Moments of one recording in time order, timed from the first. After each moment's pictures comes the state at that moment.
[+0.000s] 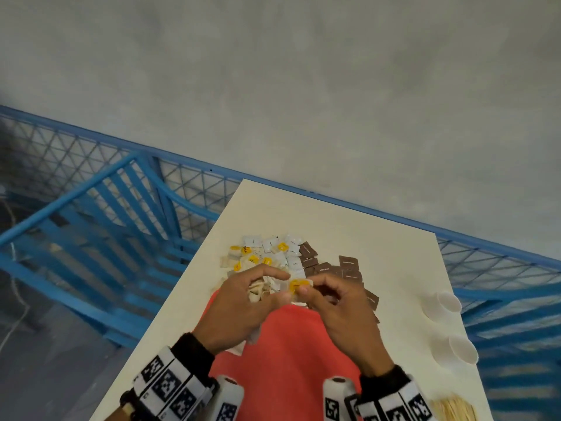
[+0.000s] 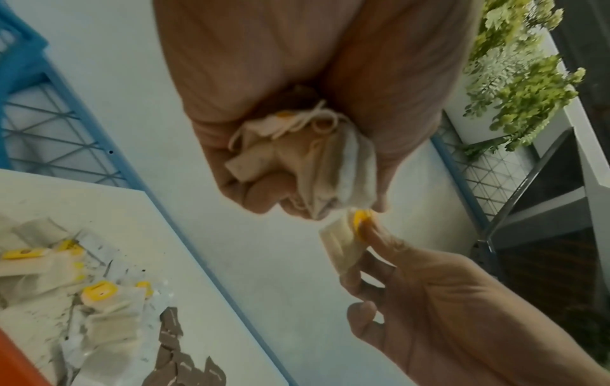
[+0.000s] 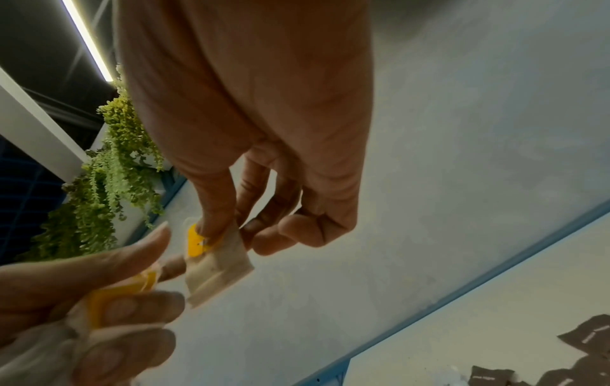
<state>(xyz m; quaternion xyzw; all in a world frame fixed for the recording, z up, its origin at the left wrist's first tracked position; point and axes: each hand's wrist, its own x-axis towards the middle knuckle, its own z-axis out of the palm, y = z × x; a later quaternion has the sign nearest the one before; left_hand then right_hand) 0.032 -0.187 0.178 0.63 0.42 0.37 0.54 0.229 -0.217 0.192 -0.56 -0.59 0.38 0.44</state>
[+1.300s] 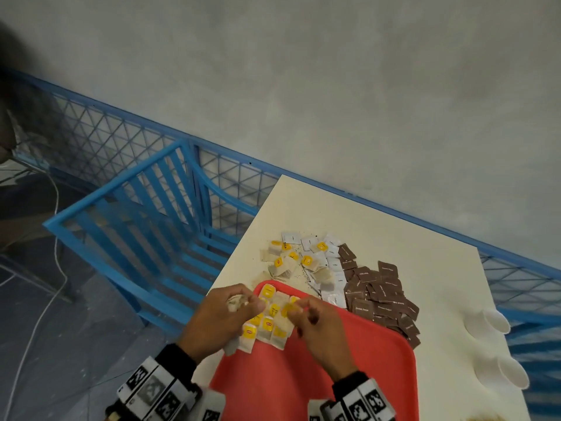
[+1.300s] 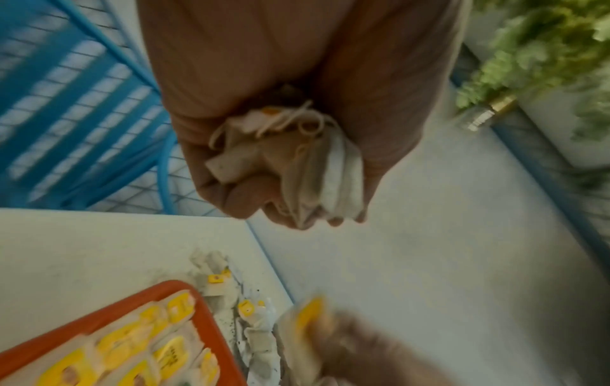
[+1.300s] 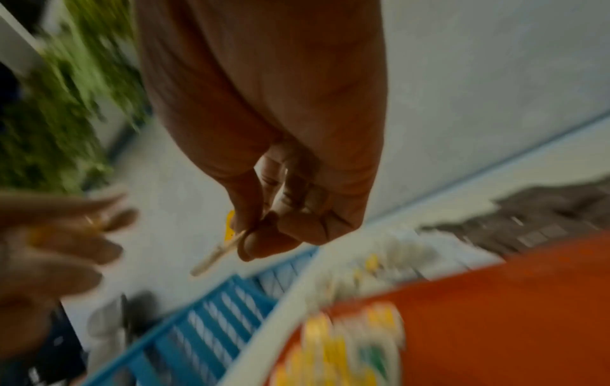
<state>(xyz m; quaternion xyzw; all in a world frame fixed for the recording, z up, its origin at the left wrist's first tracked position) -0.083 -0.195 0.126 0.58 0.53 0.36 0.51 0.130 -0.203 0.095 -0.63 -0.56 0.42 0.34</state>
